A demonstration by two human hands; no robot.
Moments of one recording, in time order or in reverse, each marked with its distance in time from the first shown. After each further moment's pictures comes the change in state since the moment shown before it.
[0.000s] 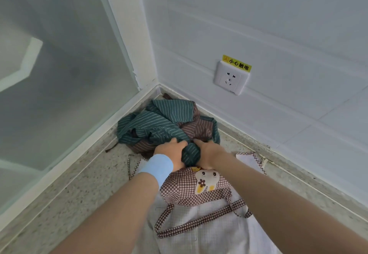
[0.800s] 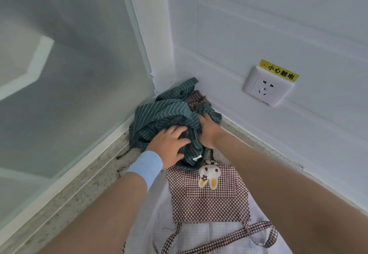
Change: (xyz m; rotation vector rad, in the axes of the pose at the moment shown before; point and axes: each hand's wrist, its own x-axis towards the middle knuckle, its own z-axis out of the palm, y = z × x) left_hand 0.028 -0.088 -0.017 0.254 0.445 0.286; right_hand 0.090 -0.050 -0.062 0.290 0.110 -0.175
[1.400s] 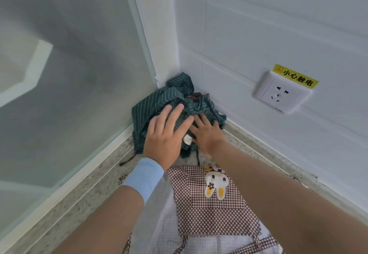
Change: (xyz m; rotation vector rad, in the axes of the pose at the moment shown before) left_hand 0.004 -0.005 -0.026 0.155 0.668 -0.198; right_hand 0.033 -0.006 0.024 -0.655 0.136 -0.175
